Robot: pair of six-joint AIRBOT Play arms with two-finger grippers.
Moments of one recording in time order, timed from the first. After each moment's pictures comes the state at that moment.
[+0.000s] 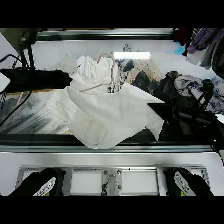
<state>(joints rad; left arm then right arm) -0.18 -1.02 1.38 1.19 -1.17 -1.57 -0.26 -0.93 0.57 0.12 1.49 0.07</state>
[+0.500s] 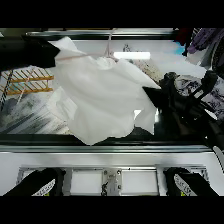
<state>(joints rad) -0.37 -1.07 1.87 1.45 -1.35 -1.61 -0.04 -0.96 0.65 0.45 1.32 -0.07</state>
